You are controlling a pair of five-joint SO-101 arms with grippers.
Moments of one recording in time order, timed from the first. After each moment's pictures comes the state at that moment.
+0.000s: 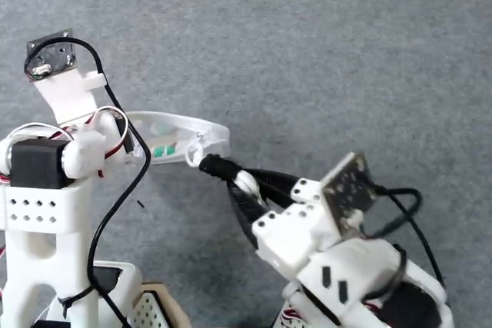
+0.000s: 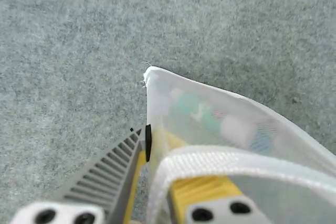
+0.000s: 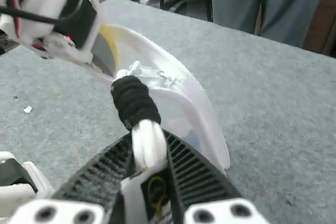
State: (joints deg) left arm -1.2 -40.9 10.7 96.6 20.1; right arm -42.3 -85.1 40.0 74.3 -7.3
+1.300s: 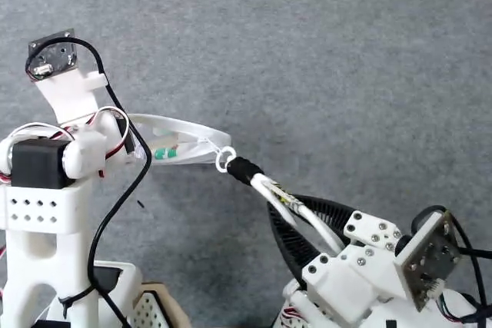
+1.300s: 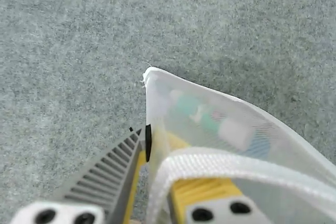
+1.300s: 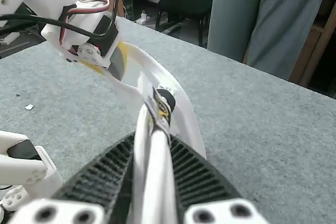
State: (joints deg) left arm -1.1 -40.9 10.7 96.7 20.2; right arm -41.0 -85.1 19.9 91.1 -1.4
